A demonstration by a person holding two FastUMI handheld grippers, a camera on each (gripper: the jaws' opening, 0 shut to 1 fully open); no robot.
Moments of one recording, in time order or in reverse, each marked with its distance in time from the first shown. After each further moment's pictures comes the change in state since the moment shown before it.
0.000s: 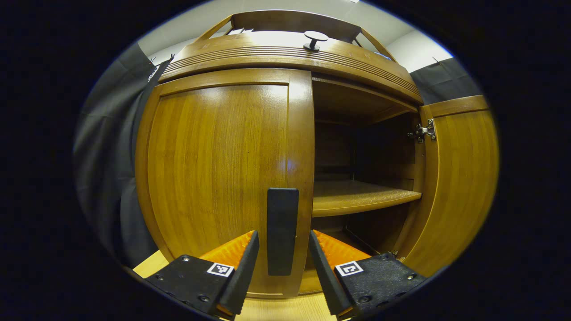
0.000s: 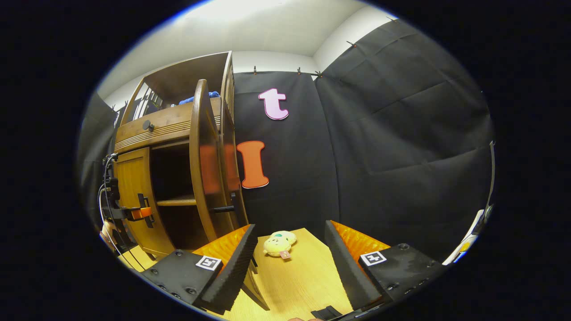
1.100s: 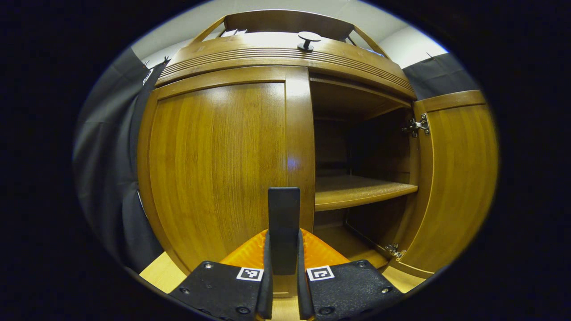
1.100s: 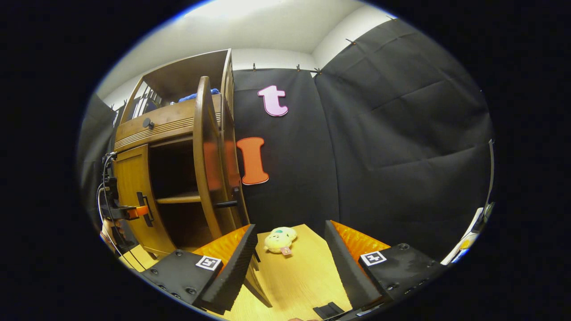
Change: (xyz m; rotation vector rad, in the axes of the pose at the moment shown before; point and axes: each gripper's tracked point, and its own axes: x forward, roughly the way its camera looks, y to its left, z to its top) left arm -0.017 0.003 -0.002 0.035 0.019 -0.027; right arm -0.011 0.007 -0.009 -0.006 0.021 -0.012
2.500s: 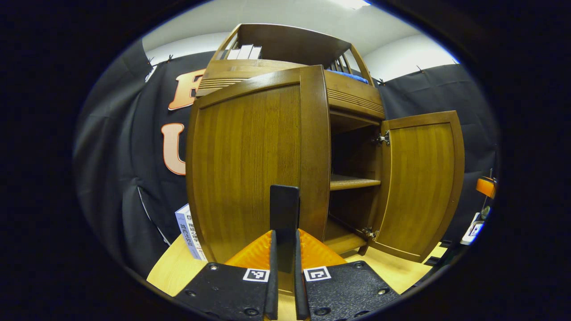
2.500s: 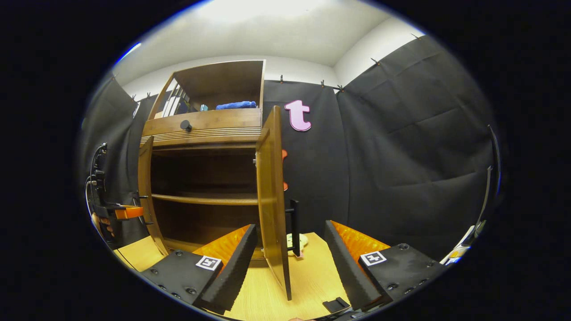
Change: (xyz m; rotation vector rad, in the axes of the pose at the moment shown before) left arm -0.132 0.049 0.003 -0.022 -0.018 -0.128; right arm -0.071 0.083 0.030 -0.107 -0.071 0.072
